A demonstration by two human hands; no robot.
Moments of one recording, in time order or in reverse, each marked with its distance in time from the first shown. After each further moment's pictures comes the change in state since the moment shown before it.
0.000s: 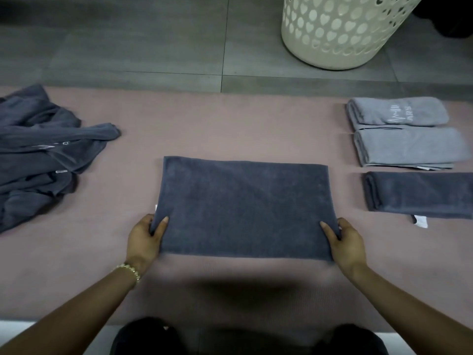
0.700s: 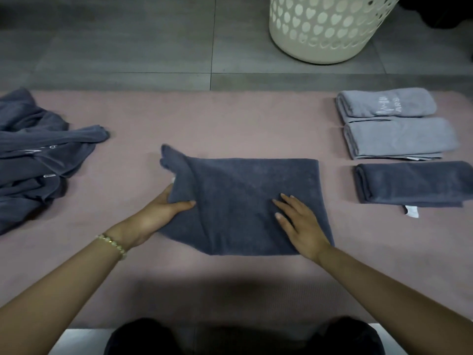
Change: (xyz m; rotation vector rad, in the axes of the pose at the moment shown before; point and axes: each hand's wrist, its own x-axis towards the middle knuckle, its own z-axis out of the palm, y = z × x) left_hand -0.003 0.118 -0.022 -0.362 -0.721 -0.049; right_hand 0.006 -0.023 0.041 -0.372 -0.293 -0.485
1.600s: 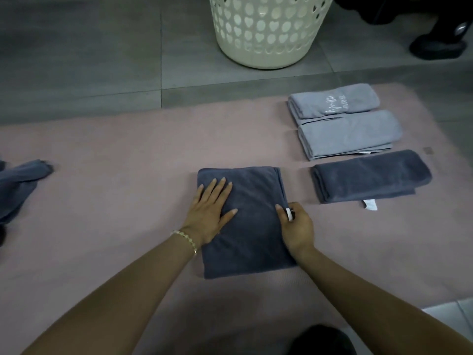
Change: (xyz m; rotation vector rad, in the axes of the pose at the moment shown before) left_hand 0.121 -0.013 0.131 1.328 0.025 0.442; right_hand 0.002 0.028 -0.032 0.554 0.465 0.533
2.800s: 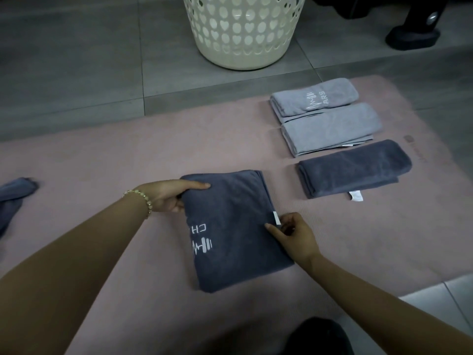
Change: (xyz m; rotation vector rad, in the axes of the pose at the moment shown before) left_hand 0.034 -0.035 -0.082 -1.204 -0.515 -0.581; right_hand -0.012 0.024 -0.028 -0.026 -0.155 0.135
